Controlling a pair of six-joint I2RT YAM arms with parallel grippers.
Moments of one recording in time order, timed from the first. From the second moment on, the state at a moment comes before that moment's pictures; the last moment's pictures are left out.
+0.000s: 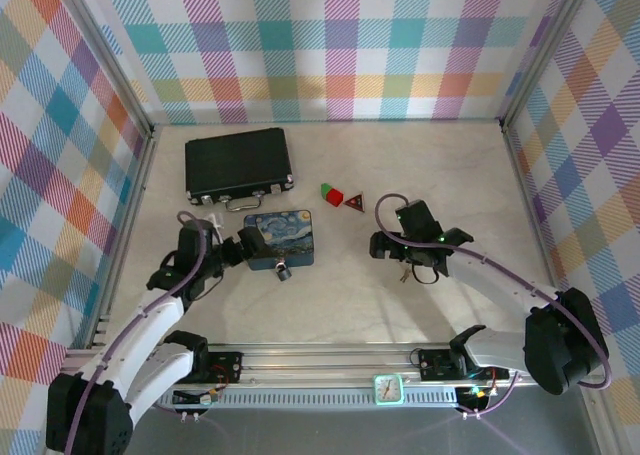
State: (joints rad) left arm -0.27 0.86 0.45 -0.27 0.19 -0.73; right arm 0.53 1.22 0.73 -0.55 0.07 0.54
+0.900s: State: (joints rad) left arm -0.63 1.00 0.46 0.08 -0.16 -0.99; right arm 0.47 1.44 0.70 -0.53 0.15 0.58
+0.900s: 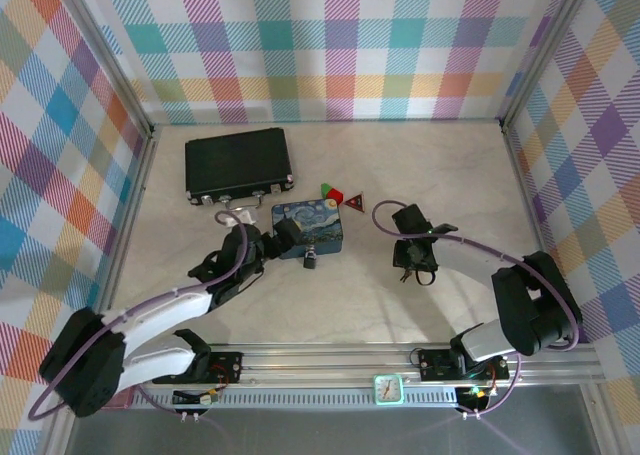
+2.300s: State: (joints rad) left arm -0.61 0.98 0.53 0.13 0.01 -1.07; right arm 0.47 1.44 0.70 -0.58 0.12 0.66
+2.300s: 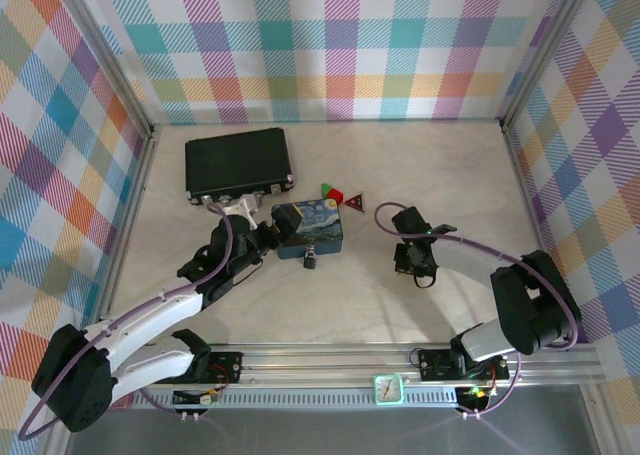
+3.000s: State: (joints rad) left arm -0.69 1.03 0.55 0.25 0.06 -1.07; right arm 0.47 1.20 0.72 -0.35 -0.30 0.41
